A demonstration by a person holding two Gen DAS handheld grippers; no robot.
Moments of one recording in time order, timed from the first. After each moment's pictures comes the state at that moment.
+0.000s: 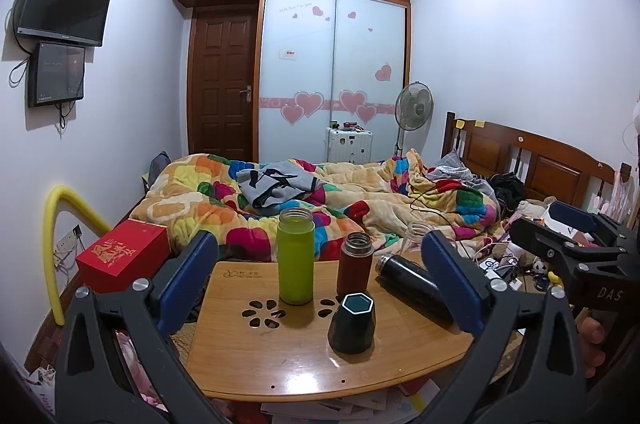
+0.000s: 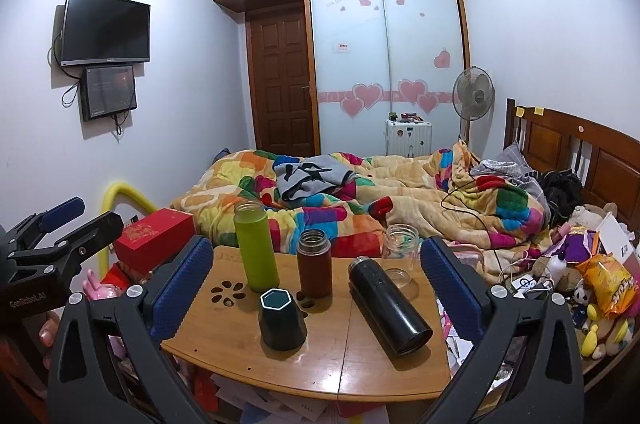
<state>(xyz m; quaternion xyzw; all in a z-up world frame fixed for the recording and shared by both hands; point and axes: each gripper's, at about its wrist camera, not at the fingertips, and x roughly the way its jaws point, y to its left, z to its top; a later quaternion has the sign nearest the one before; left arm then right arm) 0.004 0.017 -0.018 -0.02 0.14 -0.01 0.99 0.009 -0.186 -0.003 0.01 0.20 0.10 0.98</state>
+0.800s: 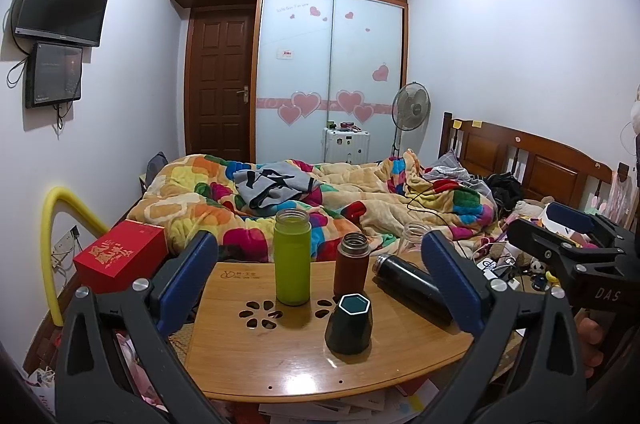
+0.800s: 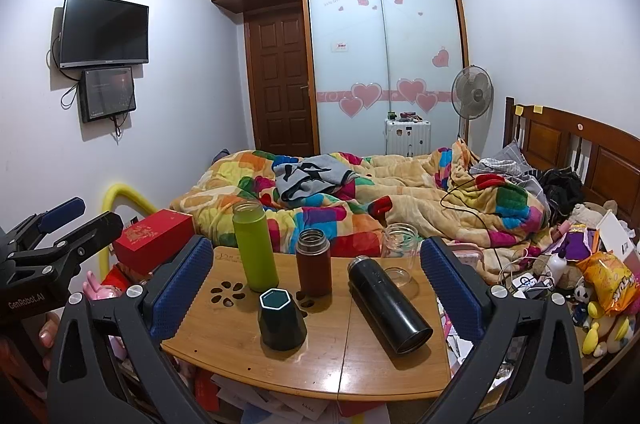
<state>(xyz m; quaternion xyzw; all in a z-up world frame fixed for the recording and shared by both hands) 0.006 0.013 -0.021 -0.02 0.14 -0.02 0.99 0.012 -0.188 -0.005 0.01 0.20 0.09 0.98</state>
